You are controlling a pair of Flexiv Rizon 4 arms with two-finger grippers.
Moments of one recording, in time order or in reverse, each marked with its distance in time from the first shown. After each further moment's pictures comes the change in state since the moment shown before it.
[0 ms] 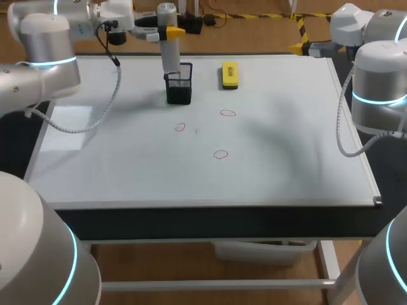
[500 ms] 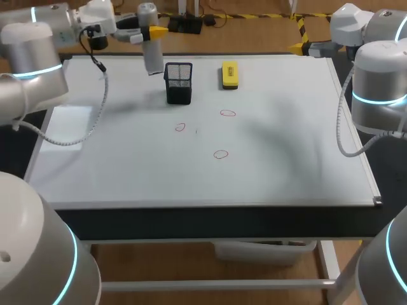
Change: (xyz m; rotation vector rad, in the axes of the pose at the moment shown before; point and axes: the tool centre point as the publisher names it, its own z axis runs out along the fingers) left arm -0.005 -0.003 -0.051 -0.005 -0.159 0.014; right arm 0.000 0.000 0.000 0.000 0.000 0.000
